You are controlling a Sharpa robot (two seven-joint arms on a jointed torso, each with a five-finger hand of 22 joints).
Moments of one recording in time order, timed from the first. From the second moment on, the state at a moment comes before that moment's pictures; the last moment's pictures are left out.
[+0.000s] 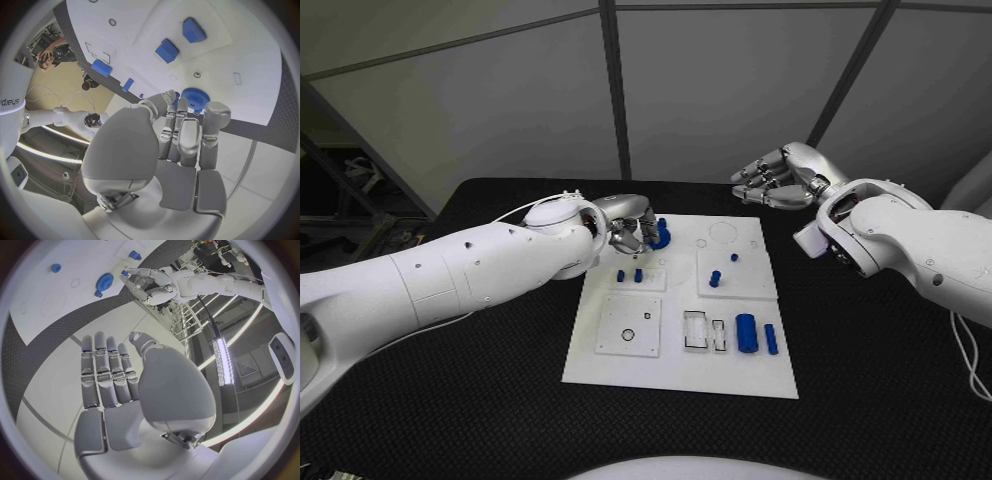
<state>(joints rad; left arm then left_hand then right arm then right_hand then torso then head) 1.18 -0.65 0.04 1.28 -1.42 -0.13 -0.06 1.41 -0.18 0.54 -0.02 0.17 1.07 0.15 0.19 0.07 1.12 0.08 0.31 0.07 1.38 0.01 1.40 1.01 0.14 1.27 0.10 1.02 1.14 1.23 -0.75 0.08 1.36 -0.90 -0.33 0.12 1.40 -0.15 0.28 0.17 0.42 1.03 0.19 0.08 0.07 1.20 0.13 0.13 0.07 1.23 0.09 0.07 0.34 0.17 0.91 0.20 0.35 0.28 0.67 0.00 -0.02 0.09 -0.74</state>
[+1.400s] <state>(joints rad) 1.16 -0.70 0.04 1.28 -1.37 -0.07 -0.08 1.41 -0.18 0.54 -0.02 0.17 1.07 0.14 0.18 0.07 1.12 0.08 0.31 0.07 1.38 0.01 1.40 1.00 0.14 1.28 0.11 1.02 1.15 1.23 -0.75 0.08 1.36 -0.90 -0.33 0.12 1.40 -0.15 0.28 0.17 0.42 1.03 0.19 0.08 0.07 1.20 0.13 0.13 0.07 1.23 0.09 0.07 0.34 0.17 0.91 0.20 0.35 0.29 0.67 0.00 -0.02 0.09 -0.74</state>
